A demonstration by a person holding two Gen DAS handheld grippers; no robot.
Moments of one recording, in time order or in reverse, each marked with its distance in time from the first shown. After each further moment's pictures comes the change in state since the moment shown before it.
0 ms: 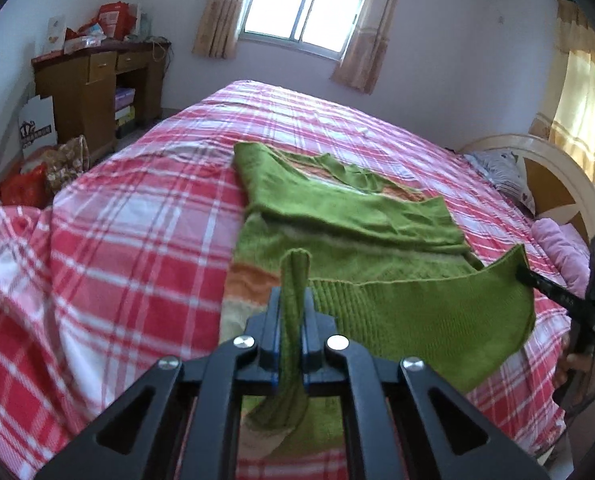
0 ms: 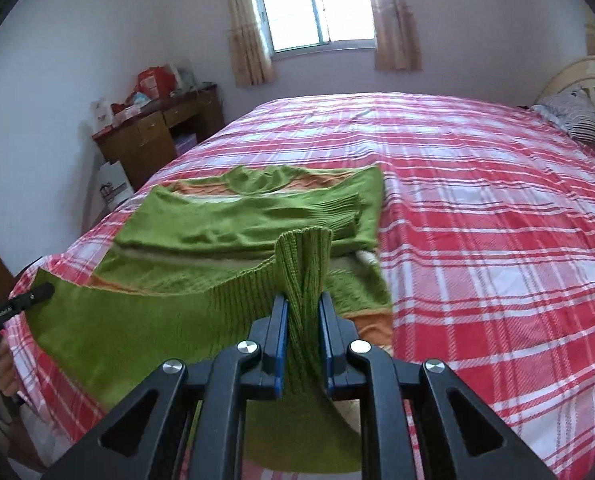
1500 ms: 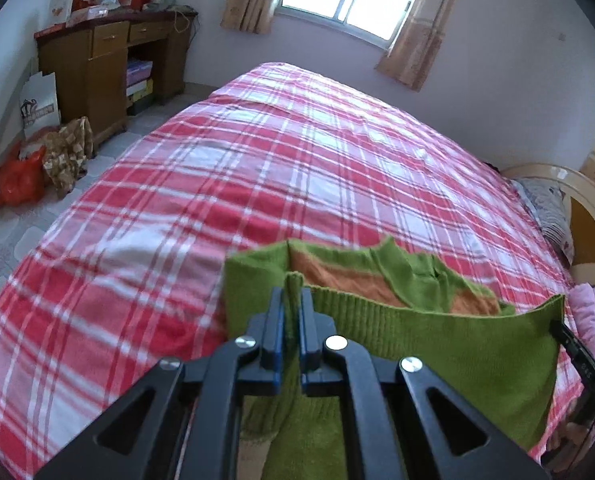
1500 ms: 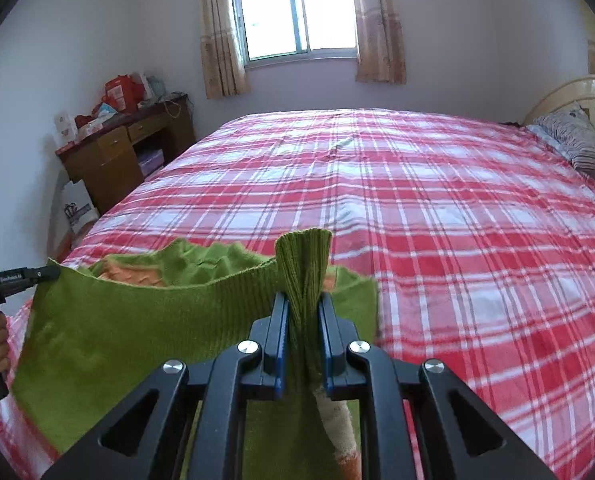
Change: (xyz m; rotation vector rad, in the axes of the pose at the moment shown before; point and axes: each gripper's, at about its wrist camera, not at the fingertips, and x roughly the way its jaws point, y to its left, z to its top) left arm 0.159 0.024 0.159 -0.124 0.086 0.086; right arm 0.128 -0.023 0.138 0.003 -0.034 -0.096
